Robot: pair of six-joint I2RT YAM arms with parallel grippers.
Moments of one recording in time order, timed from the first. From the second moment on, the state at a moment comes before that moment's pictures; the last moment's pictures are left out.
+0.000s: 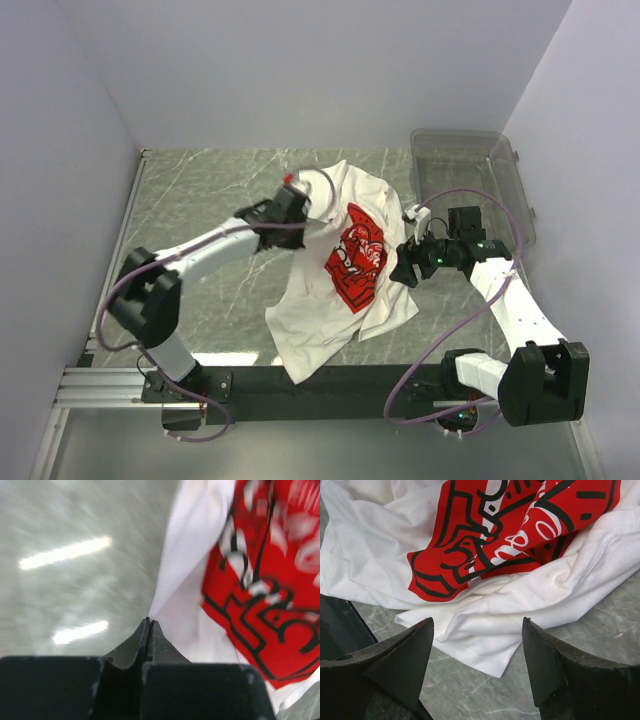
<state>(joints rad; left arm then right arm) -0.71 1.69 1.20 -0.45 -0.13 -0.45 0.06 1.13 0.81 -0.66 -0.70 -0.46</state>
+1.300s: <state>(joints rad) -0.76 0.84 0.50 -0.43 0.06 -1.04 0.28 1.32 0.81 -0.67 -0.32 -0.41</state>
